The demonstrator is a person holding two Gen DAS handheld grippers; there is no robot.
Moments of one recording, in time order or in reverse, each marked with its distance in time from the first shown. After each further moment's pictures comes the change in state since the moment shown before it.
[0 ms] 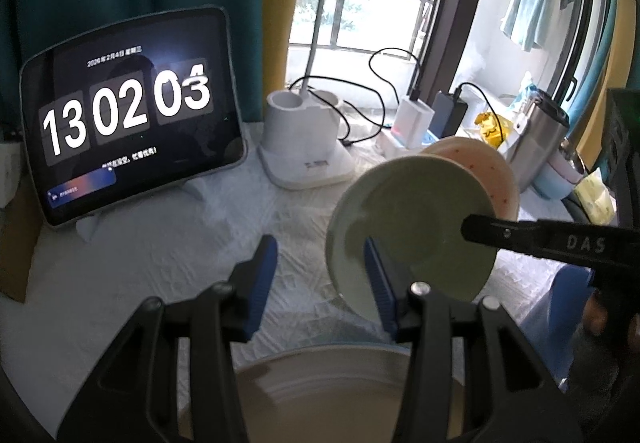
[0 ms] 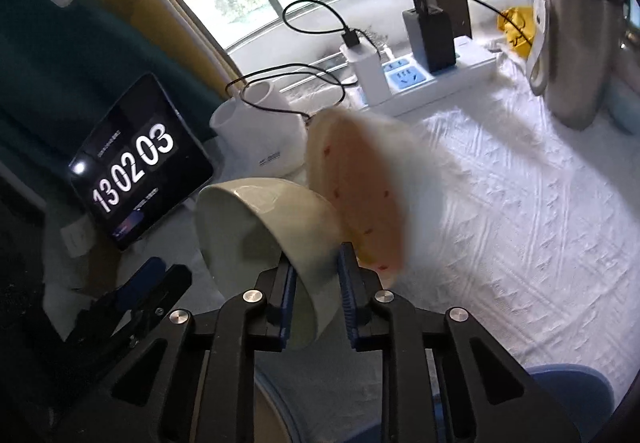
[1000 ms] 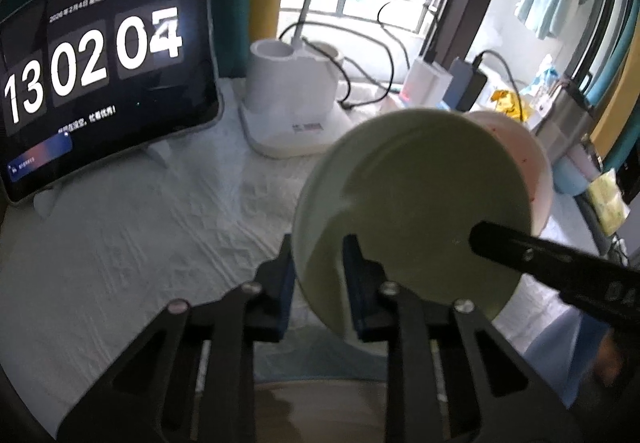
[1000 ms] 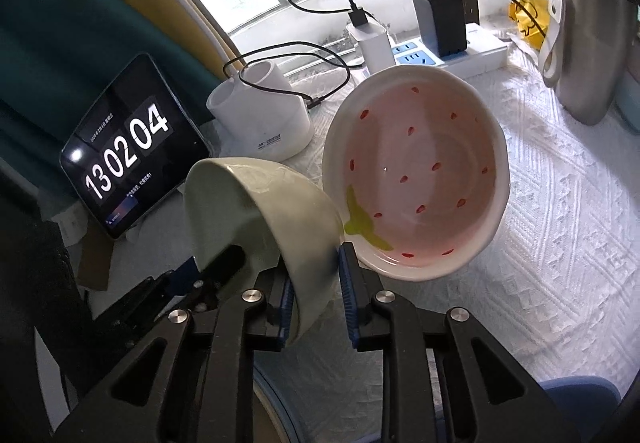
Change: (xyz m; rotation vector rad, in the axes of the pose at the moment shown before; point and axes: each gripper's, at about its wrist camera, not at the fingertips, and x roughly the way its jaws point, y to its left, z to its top) left arm 0.046 -0.011 0.000 -0.047 0.101 -0.007; right arm 0.017 0.008 -0.001 -0.024 0.039 -0.029
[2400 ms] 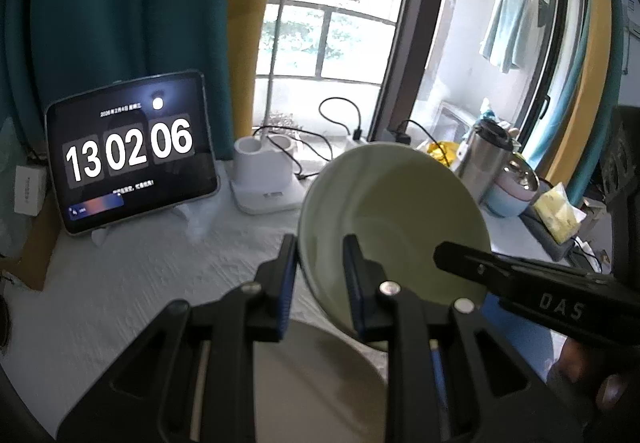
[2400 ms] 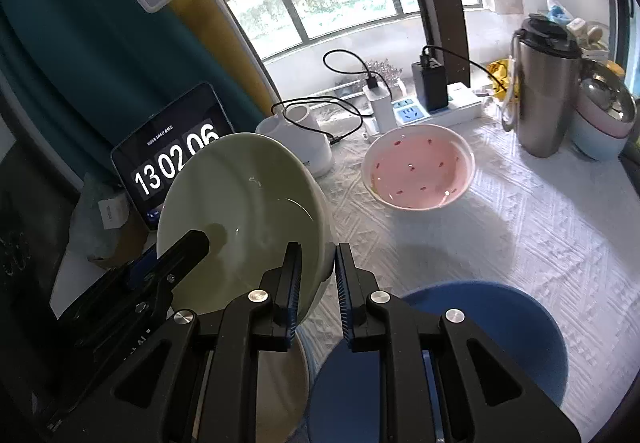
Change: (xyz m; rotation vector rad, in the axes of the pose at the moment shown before) left arm -0.126 -0.047 -0.016 0.063 -0.216 -0.032; right arm -0.102 0.015 -0.033 -0.078 -0.147 0.028
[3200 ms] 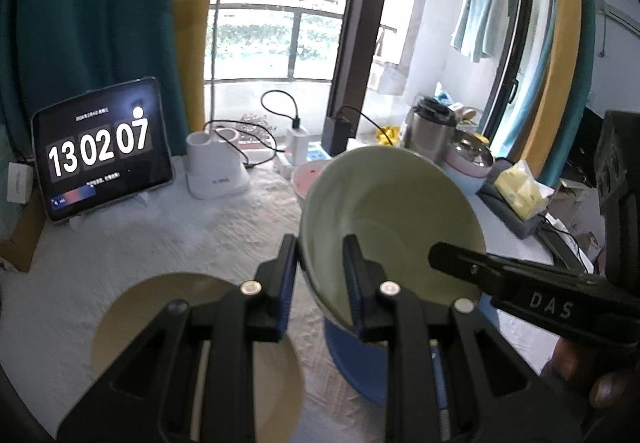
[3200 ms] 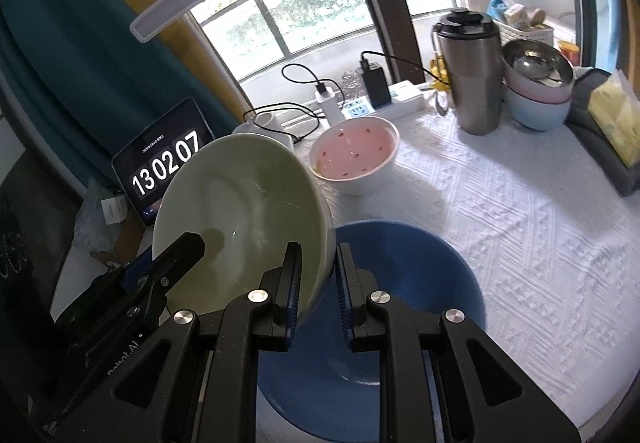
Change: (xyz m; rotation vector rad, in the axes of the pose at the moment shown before) left arm -0.029 -0.071 -0.030 0.051 -0.001 -0.059; right arm -0.064 -0.048 -0.039 0.054 -0.050 -0.027
